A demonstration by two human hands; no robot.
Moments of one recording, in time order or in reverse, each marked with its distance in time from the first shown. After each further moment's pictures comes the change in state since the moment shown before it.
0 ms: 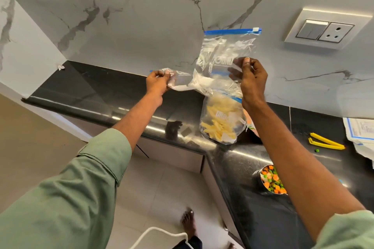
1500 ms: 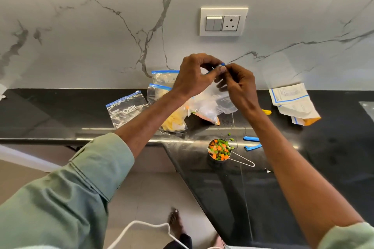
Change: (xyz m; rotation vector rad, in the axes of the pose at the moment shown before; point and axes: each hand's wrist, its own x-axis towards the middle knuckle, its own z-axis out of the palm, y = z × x) left_hand -0.247 0.023 0.189 0.527 -0.657 1.024; right_hand -0.085 -0.084 -0.183 -0.372 -0.103 -0.282
